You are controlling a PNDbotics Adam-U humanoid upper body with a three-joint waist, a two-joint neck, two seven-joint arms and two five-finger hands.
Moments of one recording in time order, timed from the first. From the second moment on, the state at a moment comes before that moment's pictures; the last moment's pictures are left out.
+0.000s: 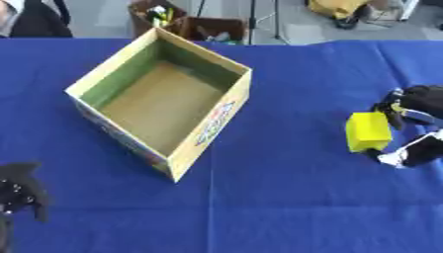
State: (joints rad) left arm -0.18 0.09 -0.08 -1.98 -0.10 -0.12 0.07; right arm -0.41 -1.09 0.10 -1.71 0.61 -0.09 0.40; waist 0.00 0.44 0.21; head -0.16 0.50
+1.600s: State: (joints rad) left arm -0.18 0.10 -0.10 -1.98 -0.09 -0.11 0.05; right arm -0.96 -0.90 0.21 -1.72 0.44 0.01 0.39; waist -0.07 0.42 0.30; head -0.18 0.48
